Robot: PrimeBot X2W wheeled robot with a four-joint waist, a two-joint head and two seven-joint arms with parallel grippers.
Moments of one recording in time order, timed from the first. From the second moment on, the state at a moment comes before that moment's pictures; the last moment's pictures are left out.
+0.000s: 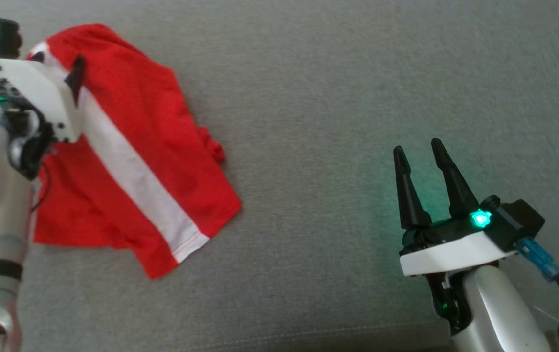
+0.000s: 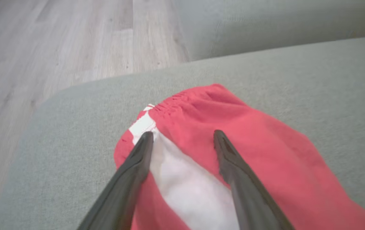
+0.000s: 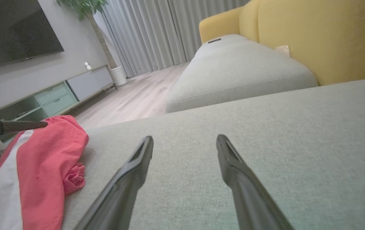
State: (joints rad) left arm -0.83 0.32 -0.22 0.76 -0.29 -0.13 0.23; right arm -0.16 -0.05 0.22 0.17 0.27 0.13 -0.25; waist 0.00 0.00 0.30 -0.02
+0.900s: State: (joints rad) left arm -0.91 0.27 -0.25 0.80 -0.33 -0.13 -0.10; right arm -0.15 -0.05 0.23 0.19 0.29 0.13 -0.26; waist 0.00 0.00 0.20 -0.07
